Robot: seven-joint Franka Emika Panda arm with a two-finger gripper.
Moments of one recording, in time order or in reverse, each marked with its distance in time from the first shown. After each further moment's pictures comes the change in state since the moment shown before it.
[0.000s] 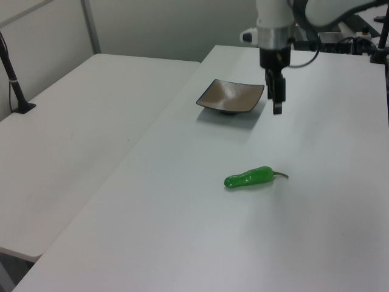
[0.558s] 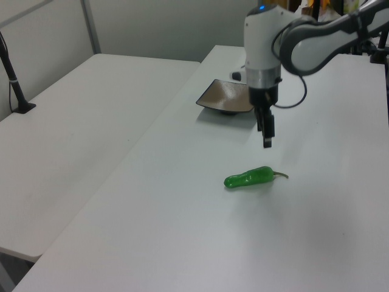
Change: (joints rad) arm 0.027 0.130 0.026 -0.053 0.001 0.184 0.000
